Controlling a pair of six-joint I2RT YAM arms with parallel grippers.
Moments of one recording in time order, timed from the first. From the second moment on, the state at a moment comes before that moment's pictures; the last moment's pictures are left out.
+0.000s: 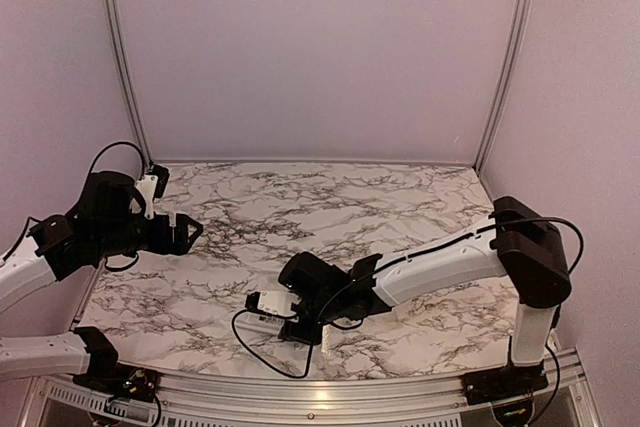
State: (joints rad) left arm -0.59 0.85 0.74 -0.48 -0.09 -0.33; right arm 1.24 1.98 1.22 -0.19 -0.03 -0.23
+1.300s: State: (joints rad) left arm -0.59 0.73 0.62 -0.31 0.07 -0.30; right arm 0.89 1.85 1.06 -0.22 -0.23 -0.80
